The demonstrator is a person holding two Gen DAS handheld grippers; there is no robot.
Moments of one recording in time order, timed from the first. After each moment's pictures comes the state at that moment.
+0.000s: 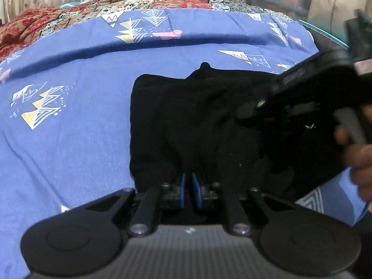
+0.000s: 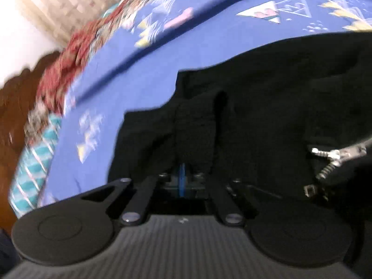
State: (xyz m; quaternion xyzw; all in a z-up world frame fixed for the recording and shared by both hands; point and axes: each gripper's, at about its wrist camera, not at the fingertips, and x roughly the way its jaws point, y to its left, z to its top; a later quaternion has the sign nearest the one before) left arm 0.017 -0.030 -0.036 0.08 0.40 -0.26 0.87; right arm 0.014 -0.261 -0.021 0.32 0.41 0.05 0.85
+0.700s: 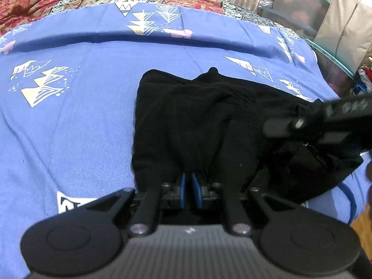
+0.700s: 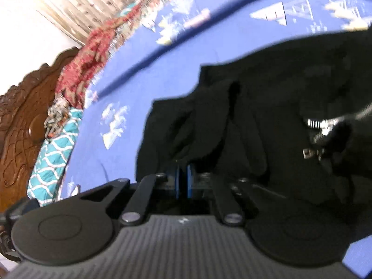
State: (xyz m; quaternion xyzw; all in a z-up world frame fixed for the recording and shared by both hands) left arm 0.025 -0.013 -0.033 0.01 0.42 -0.26 0.87; right arm -0.028 -0.248 0.013 0.32 0.40 0.10 0.85
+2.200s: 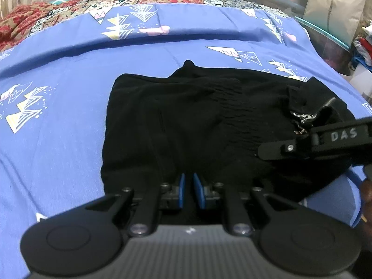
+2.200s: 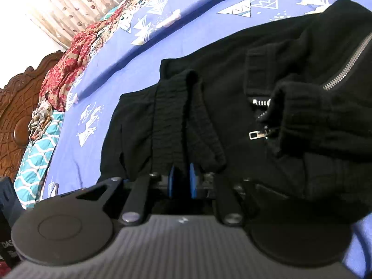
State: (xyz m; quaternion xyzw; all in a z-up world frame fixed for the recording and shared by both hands) left arm 0.018 -0.058 -0.037 0.08 0.42 -0.27 0.86; right arm -0.026 -0.263 -0.037 0.31 0.41 0.05 0.85
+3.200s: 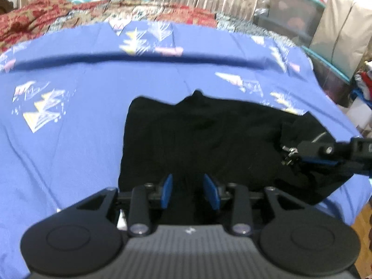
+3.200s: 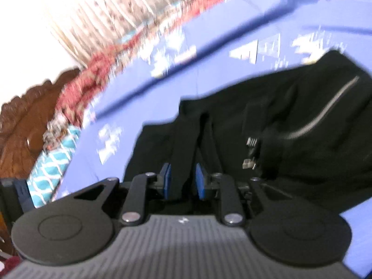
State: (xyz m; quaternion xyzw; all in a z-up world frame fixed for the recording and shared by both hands) left arm 0.013 -0.037 0.003 0.01 0.40 -0.26 0.88; right arm -0.055 -0.291 0.005 0.30 0.33 0.07 0.89
